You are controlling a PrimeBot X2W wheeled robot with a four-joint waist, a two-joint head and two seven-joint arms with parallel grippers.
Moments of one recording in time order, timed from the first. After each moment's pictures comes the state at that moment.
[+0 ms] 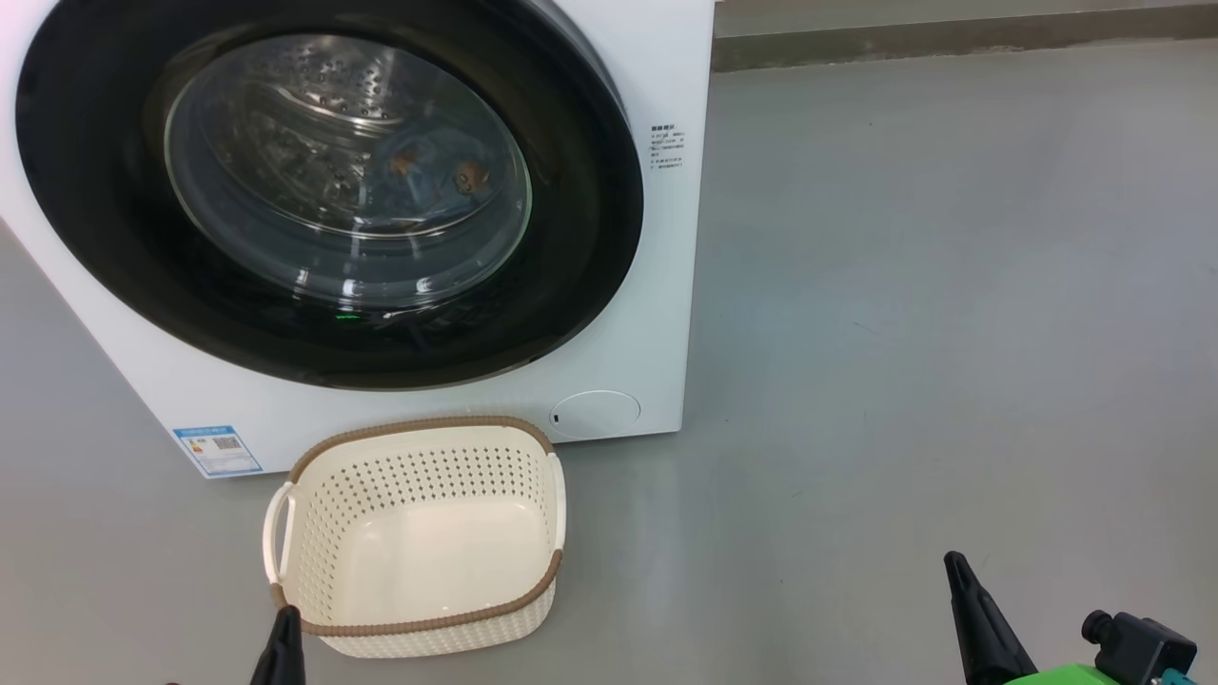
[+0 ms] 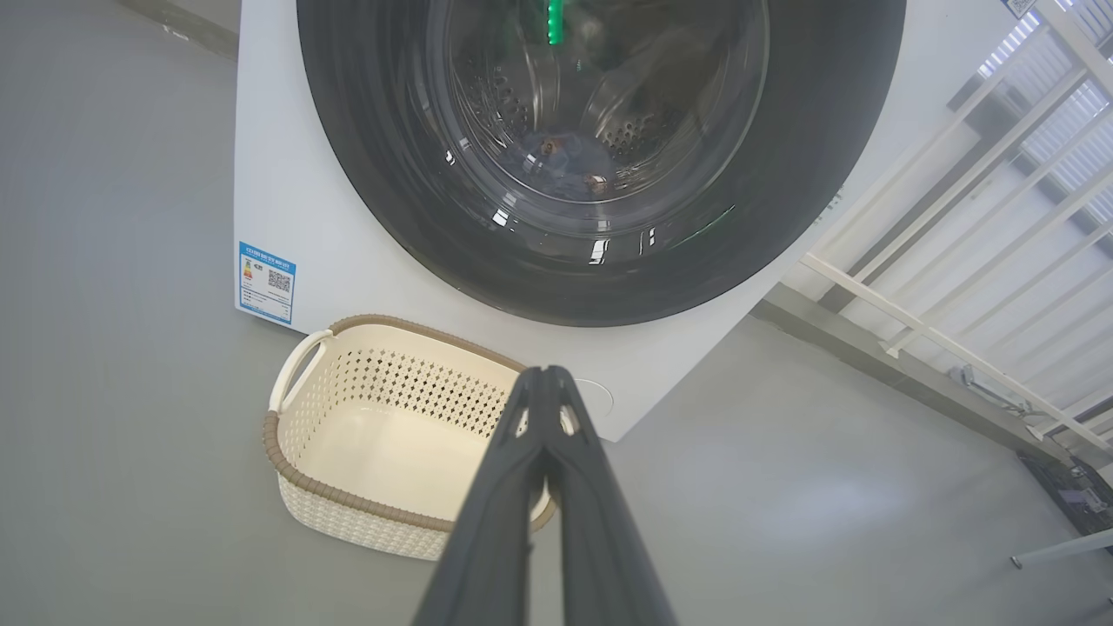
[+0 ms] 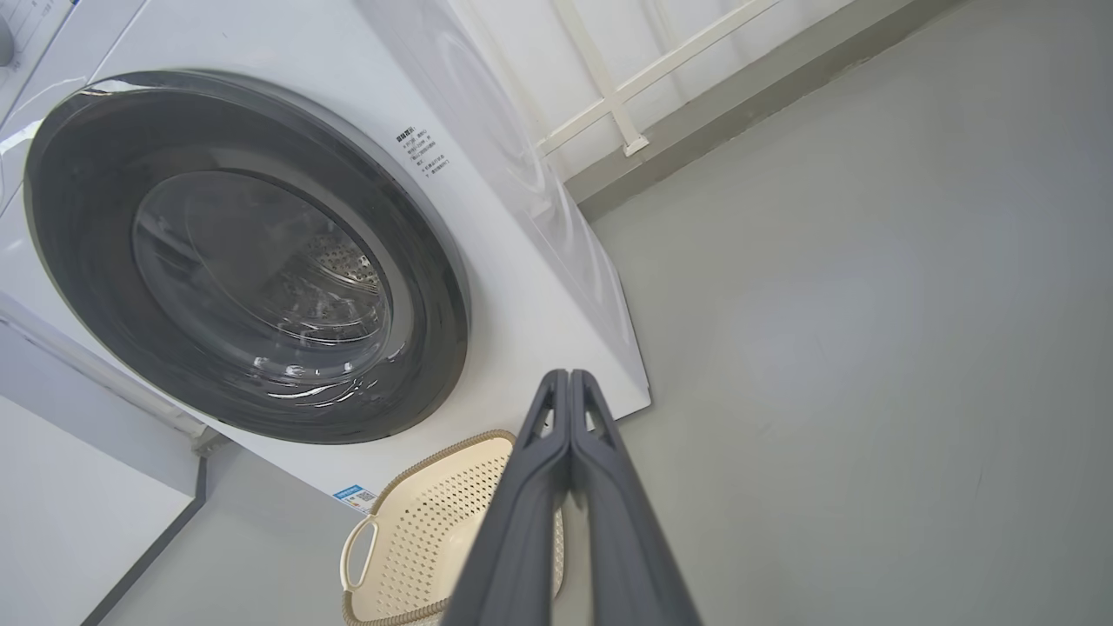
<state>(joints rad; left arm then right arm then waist) 0.11 0.03 0.00 0.17 -0.58 -0.13 -0.18 0.06 -0.05 -0.01 0.23 0.61 0.14 -0.18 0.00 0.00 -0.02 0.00</state>
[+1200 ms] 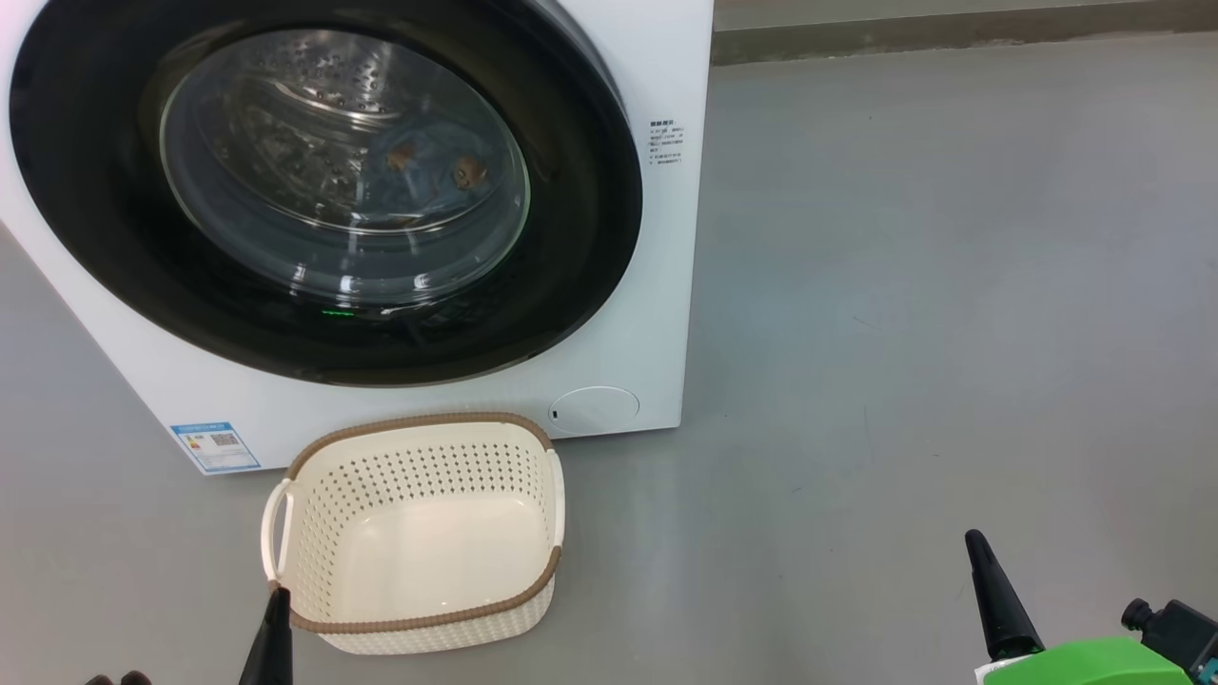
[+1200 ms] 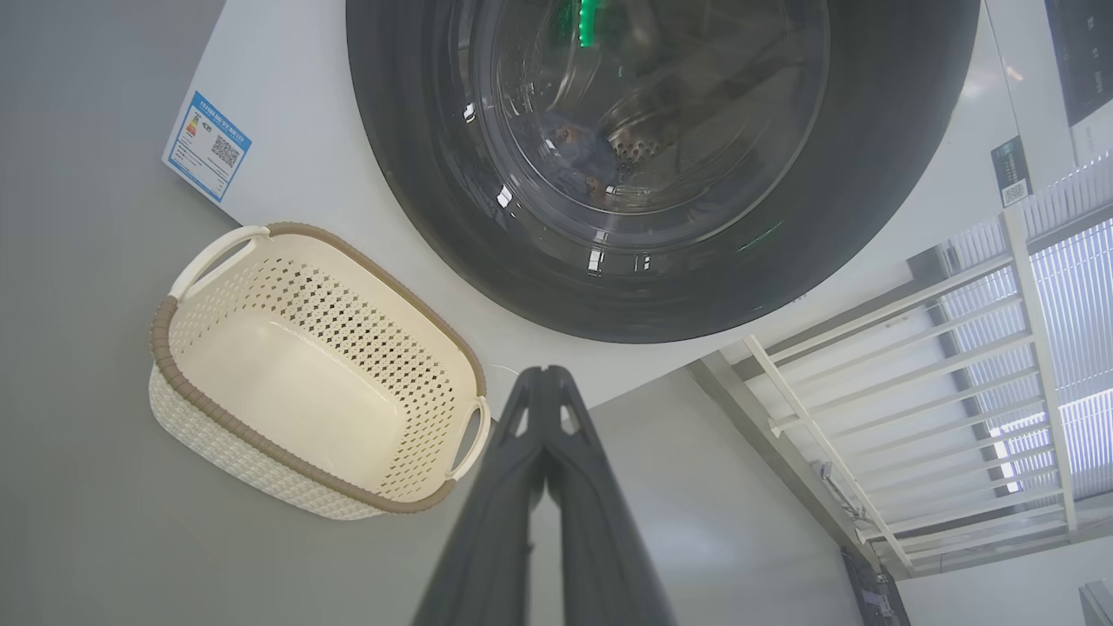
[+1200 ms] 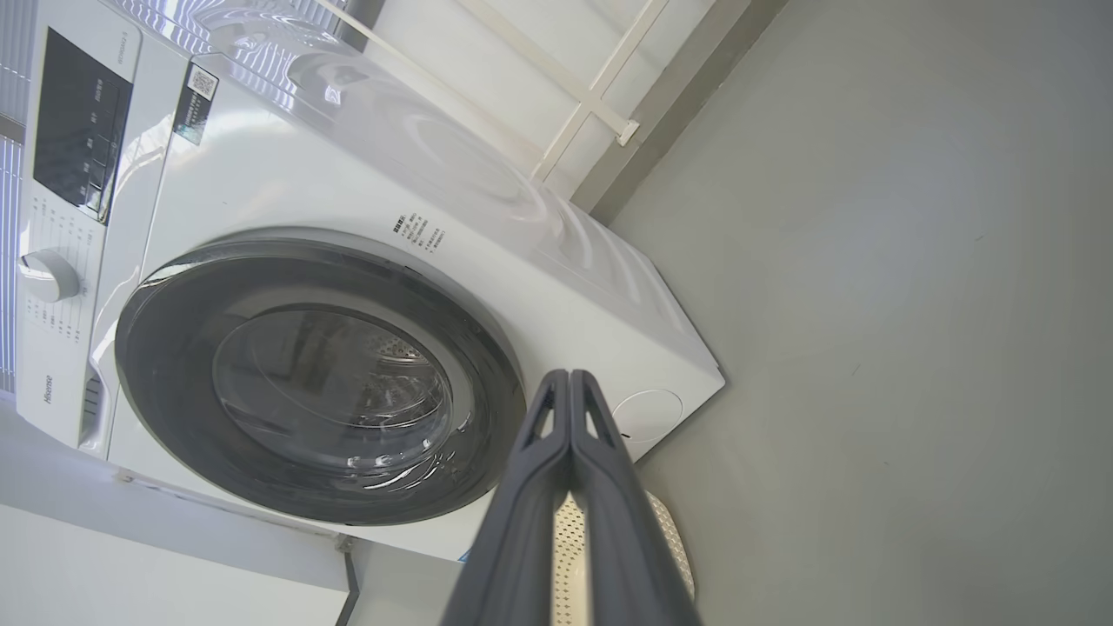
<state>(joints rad) 0.05 0.04 0.01 0.20 -0.98 -0.13 -0.08 0.01 -0.05 -0.05 0.25 1.01 0.14 -0.07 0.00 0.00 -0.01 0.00</state>
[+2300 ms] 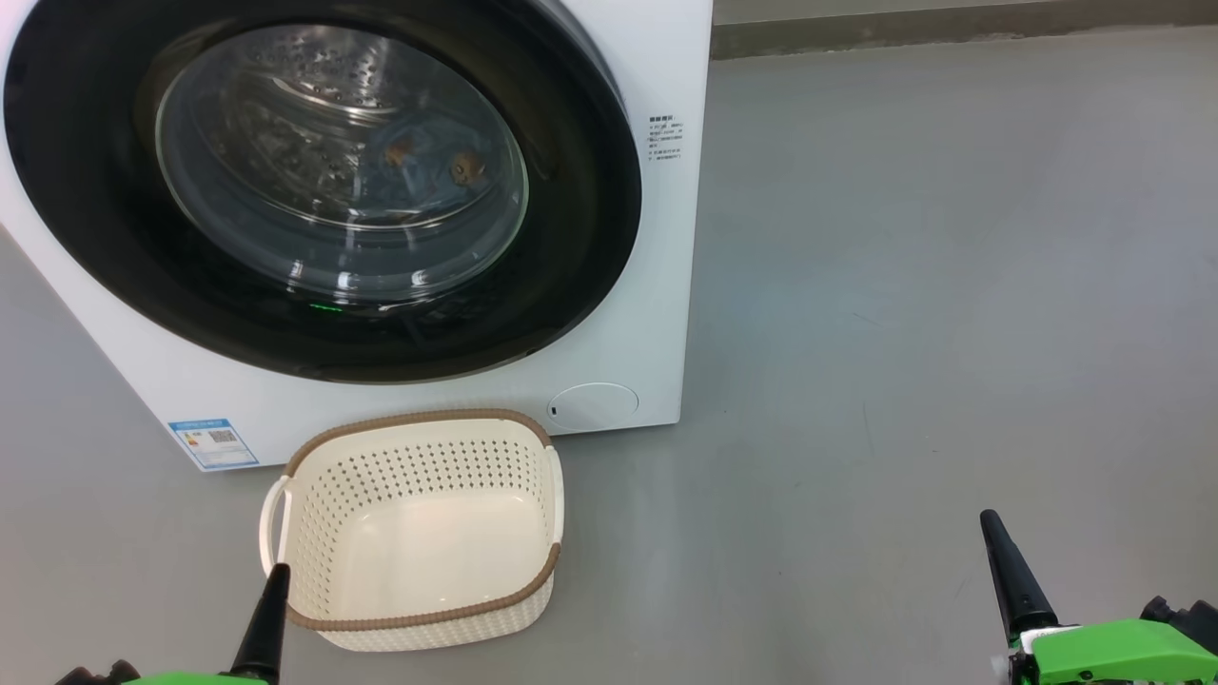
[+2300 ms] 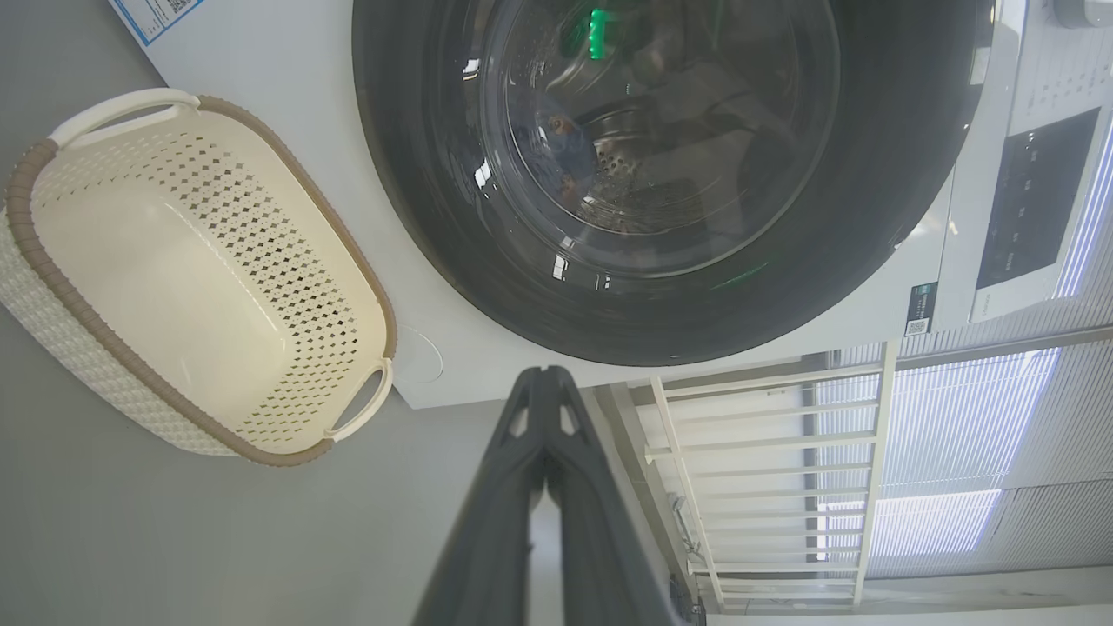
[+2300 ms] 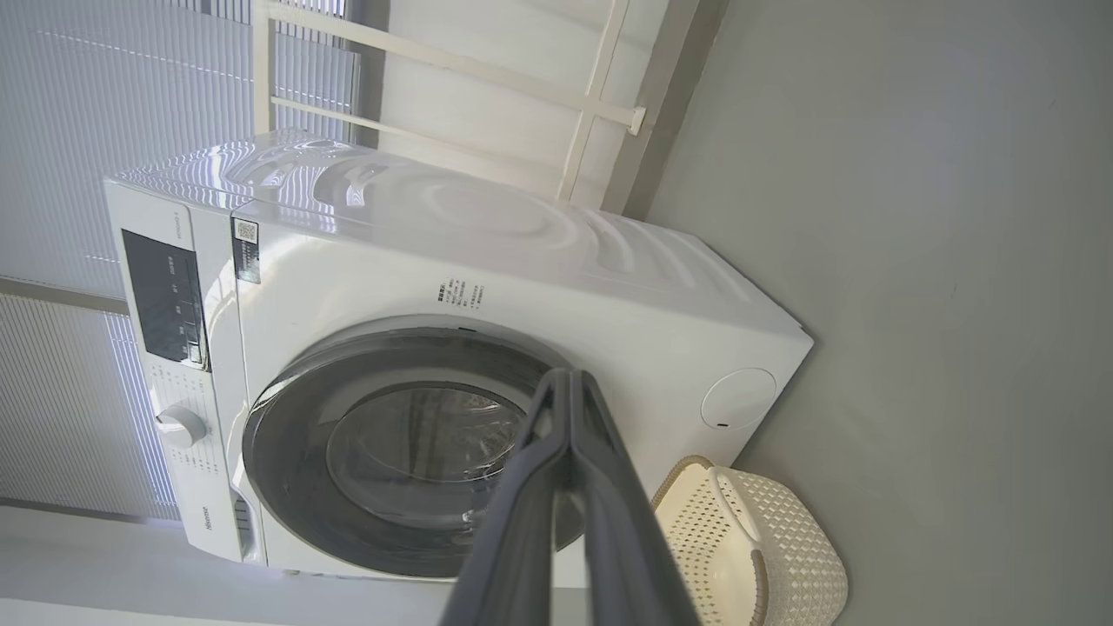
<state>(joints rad) -0.01 0.05 0.03 0.24 -1.36 -0.13 0.01 -0.02 -0.06 -0.08 0.26 1.36 0.13 0.02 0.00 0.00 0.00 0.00</state>
